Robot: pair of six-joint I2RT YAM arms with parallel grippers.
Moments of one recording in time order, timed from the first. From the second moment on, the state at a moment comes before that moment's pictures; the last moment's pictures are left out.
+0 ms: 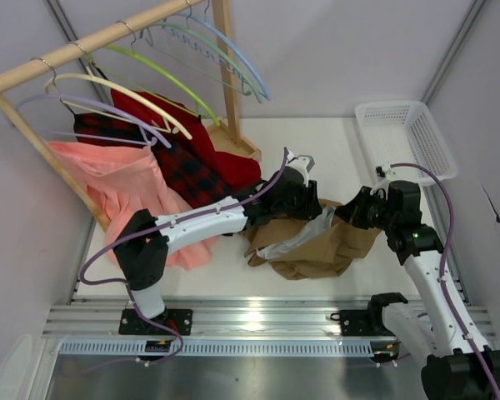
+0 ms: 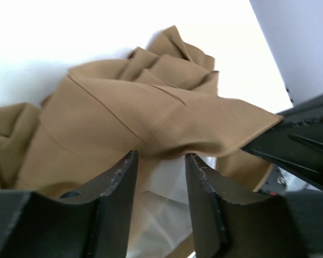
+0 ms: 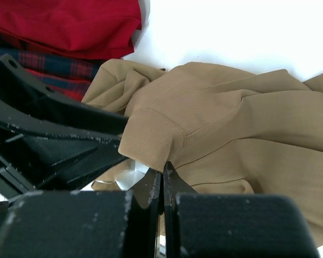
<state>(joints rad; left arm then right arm) -0.99 1.77 1.39 -0.18 -0.02 -0.63 0.10 0.83 0.75 -0.48 -0.41 0.46</state>
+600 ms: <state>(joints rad) -1.07 1.59 1.28 -0.22 -0.04 -0.51 0.12 0.89 0.76 -0.56 -0.29 0.53</state>
